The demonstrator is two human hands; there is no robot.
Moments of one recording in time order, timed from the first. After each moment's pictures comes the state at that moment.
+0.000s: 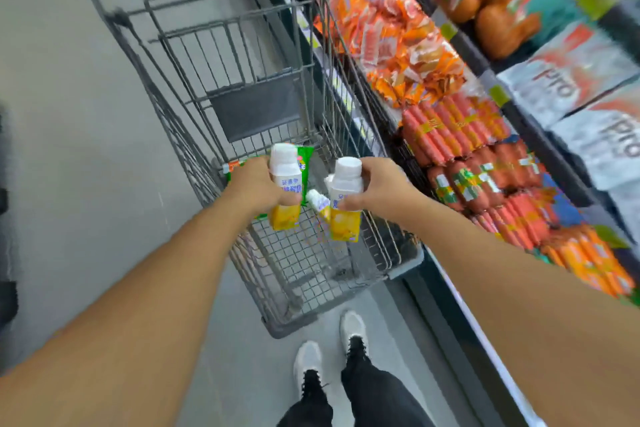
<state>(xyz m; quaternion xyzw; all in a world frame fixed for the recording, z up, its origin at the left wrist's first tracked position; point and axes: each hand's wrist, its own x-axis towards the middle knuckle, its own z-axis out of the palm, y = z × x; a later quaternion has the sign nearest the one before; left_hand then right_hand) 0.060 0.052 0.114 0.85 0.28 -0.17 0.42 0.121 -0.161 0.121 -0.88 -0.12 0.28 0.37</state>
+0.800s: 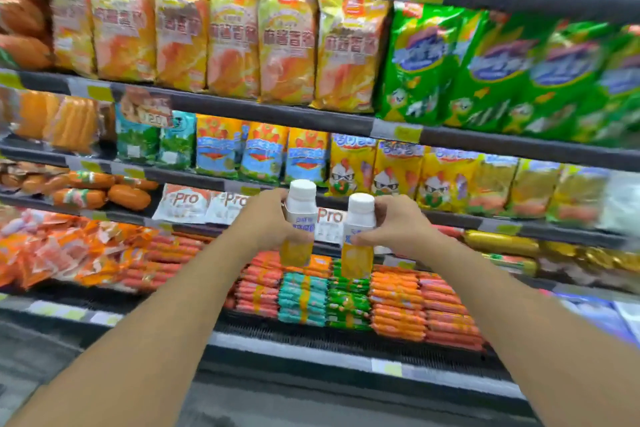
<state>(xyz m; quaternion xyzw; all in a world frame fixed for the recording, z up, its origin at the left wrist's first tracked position) 0.036 -0.443 0.381 0.85 -0.32 -0.23 0.36 -0.117 -0.629 0.379 -0.89 0.24 -0.07 0.38</state>
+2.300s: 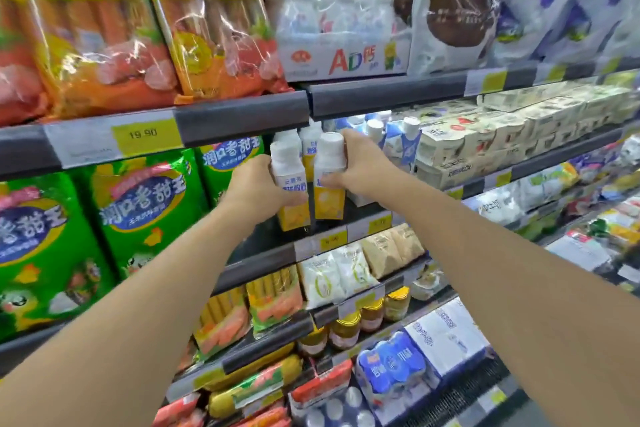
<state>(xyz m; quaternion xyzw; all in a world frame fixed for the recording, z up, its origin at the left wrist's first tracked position) -0.276 -1.081 0.513 0.73 -0.52 -0.17 0.40 -0.449 -1.143 0.546 -0.81 0.44 -0.28 0.27</state>
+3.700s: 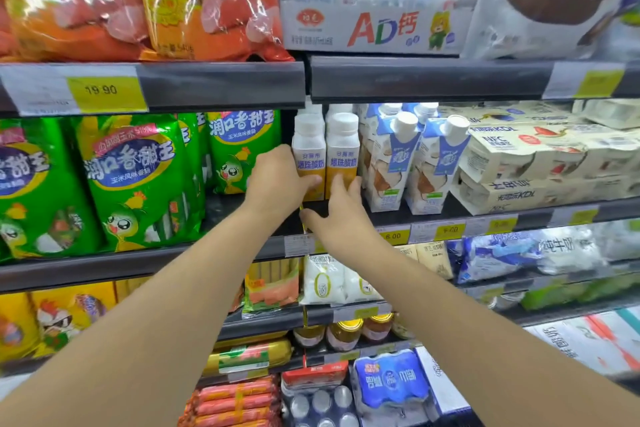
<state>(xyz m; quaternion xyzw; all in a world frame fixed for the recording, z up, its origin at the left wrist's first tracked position) -0.312 -1.120 0.486 0.82 -0.44 0.00 0.36 -0.431 -1.143 0.467 -0.82 0.41 -0.19 0.36</state>
